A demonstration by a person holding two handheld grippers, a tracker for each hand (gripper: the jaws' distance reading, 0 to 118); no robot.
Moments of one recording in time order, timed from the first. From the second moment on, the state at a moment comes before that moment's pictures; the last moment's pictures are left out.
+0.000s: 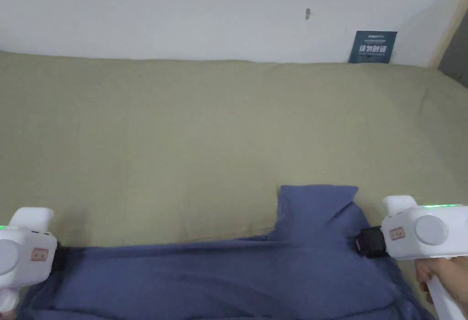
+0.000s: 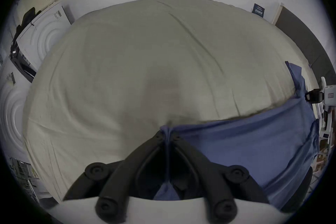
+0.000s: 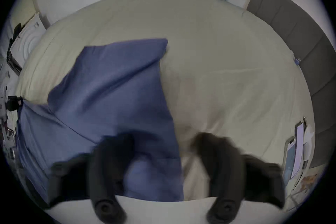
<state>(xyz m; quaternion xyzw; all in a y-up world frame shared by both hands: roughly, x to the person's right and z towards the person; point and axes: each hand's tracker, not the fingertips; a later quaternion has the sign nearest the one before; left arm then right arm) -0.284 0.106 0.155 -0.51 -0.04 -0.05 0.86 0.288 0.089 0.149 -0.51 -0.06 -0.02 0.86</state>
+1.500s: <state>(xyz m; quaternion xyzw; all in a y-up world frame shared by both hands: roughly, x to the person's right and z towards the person) -0.320 0.167 0.430 -0.36 -0.04 0.01 0.93 0.222 0.177 0.446 -0.31 -0.04 -0.07 0.95</state>
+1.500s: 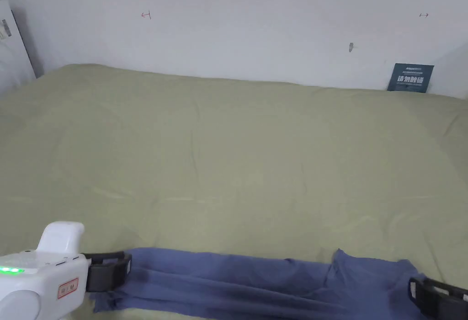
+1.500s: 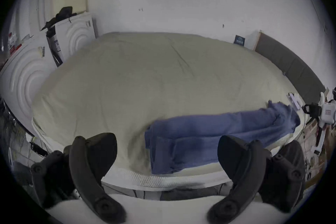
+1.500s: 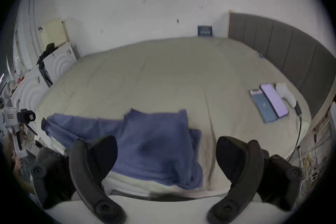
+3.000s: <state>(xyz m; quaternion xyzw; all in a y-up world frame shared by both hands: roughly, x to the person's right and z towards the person) -0.405 0.123 0.329 -0.55 -0.25 0.35 0.72 0.098 0.179 0.455 -0.26 -0.06 -0.02 0.96</state>
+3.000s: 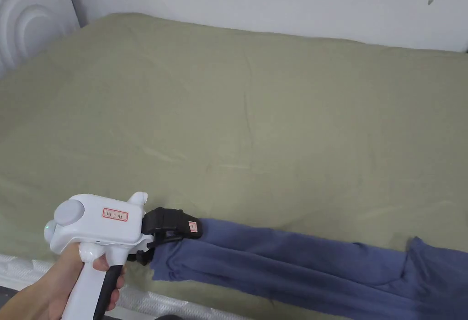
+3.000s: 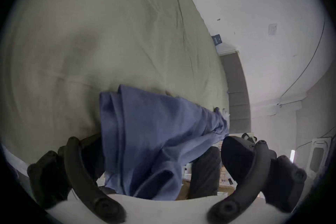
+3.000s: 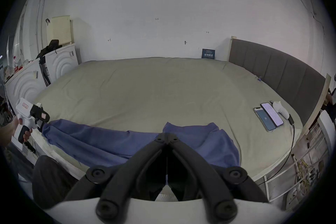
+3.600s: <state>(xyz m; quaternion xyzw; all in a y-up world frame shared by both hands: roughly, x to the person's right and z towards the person) -0.416 0.204 0.338 -0.49 -0.14 0.29 0.81 0.118 0.207 0.467 -0.22 -0.04 -0.03 0.97</state>
